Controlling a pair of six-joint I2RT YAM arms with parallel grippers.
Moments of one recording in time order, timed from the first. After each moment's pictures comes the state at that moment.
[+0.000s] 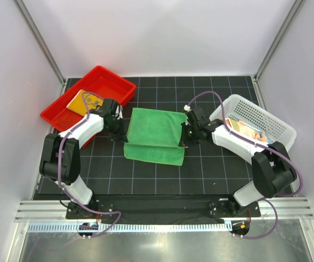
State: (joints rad) left arm -0.26 1.67 1.14 -0.65 0.25 -0.43; right arm 0.52 1.51 0.98 -0.46 -0.16 0.49
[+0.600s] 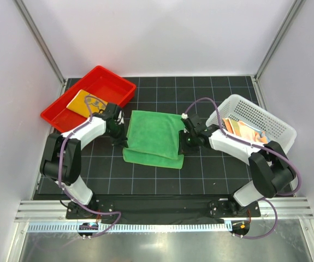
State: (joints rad) left arm -0.30 1.67 1.06 -0.65 0.20 -0.45; right arm 0.59 1.52 0.91 -0.46 -0.11 0.49
